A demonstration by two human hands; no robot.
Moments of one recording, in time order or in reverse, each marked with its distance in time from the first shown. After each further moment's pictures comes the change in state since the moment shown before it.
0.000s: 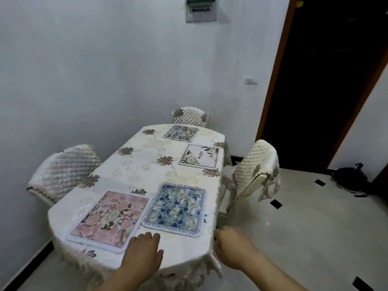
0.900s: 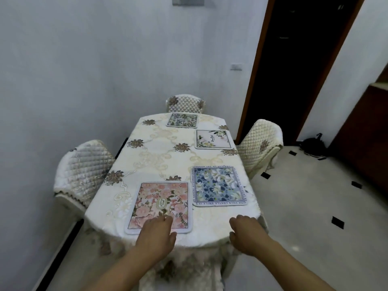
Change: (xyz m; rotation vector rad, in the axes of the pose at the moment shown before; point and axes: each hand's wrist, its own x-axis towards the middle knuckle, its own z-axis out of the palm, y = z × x) left_hand -0.021 -0.309 0.023 -0.107 0.087 0.352; right_hand 0.056 -0.298 0.069 -0.062 0.020 0.312
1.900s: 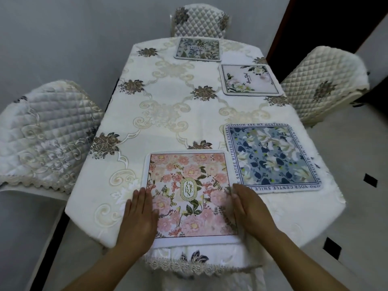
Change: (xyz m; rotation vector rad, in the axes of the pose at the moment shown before) left_hand 0.135 -0.238 0.231 -0.113 -0.017 -0.191; right_hand 0.254 -0.073 0.180 0.573 0.290 0.013
